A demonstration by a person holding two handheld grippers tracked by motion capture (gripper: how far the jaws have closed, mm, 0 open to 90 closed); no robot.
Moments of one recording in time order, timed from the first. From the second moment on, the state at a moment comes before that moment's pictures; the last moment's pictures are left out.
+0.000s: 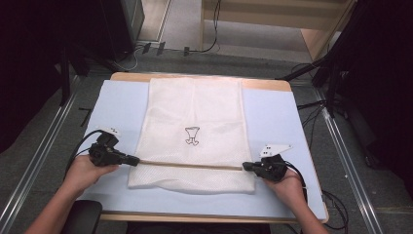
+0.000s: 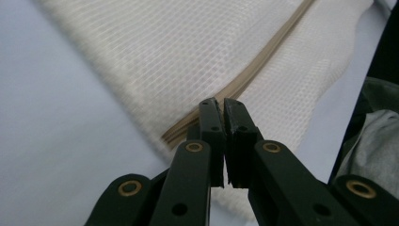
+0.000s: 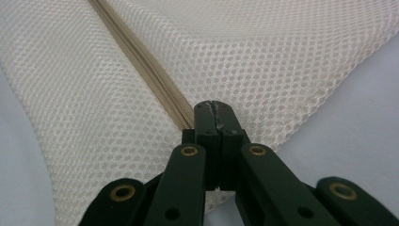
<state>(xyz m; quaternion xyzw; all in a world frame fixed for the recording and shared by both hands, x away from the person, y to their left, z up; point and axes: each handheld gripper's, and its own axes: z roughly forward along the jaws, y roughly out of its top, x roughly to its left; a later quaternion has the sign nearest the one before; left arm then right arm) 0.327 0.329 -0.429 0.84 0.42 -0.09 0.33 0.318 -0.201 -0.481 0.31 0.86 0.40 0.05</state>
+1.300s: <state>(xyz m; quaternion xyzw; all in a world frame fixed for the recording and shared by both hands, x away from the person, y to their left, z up) 0.330 0.344 -0.407 0.80 0.45 0.02 0.39 0.332 -0.227 -0.456 0.38 0.81 0.44 0.07</state>
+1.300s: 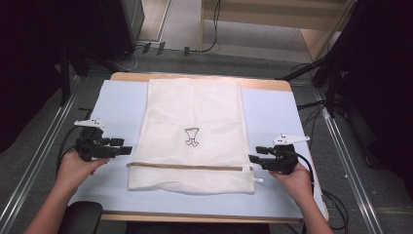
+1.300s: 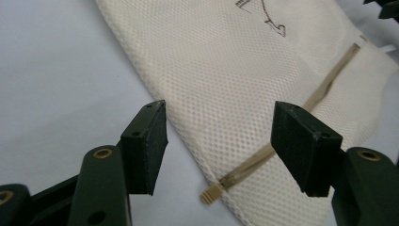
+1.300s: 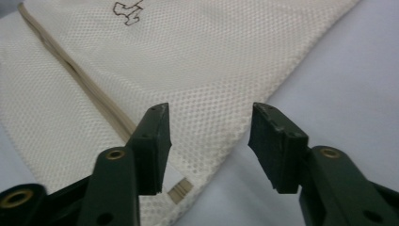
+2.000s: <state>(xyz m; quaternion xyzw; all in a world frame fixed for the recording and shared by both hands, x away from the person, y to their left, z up) 0.345 0.348 -0.432 0.80 0.47 0.07 0.38 0.346 -0.247 -0.465 0.43 0.78 0.43 0.08</state>
